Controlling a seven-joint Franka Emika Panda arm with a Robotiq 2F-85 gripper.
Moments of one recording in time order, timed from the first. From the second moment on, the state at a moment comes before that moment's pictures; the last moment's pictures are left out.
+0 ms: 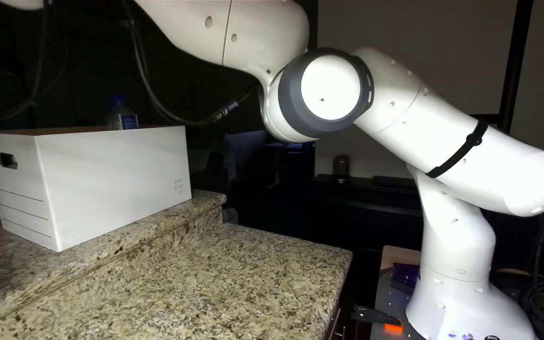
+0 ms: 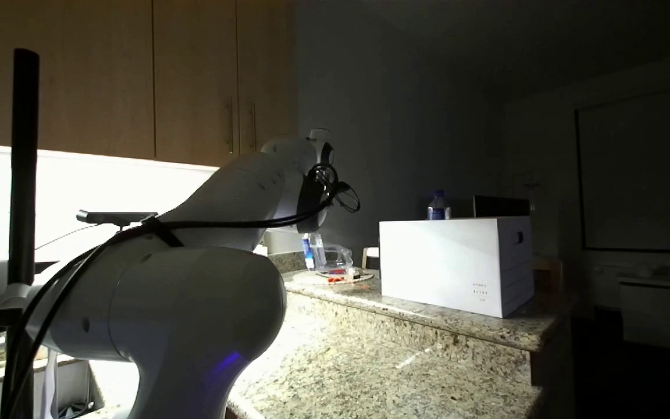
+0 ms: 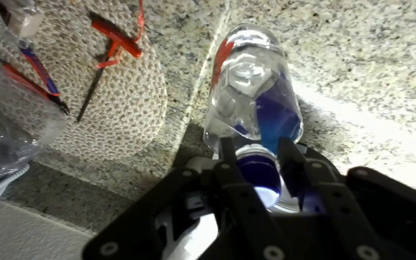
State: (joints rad) arm 0.56 0.95 0.18 -0.37 0.04 1.61 -1.25
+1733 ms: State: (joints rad) arm 0.41 1.10 0.28 -0.37 0.16 1.82 -1.25
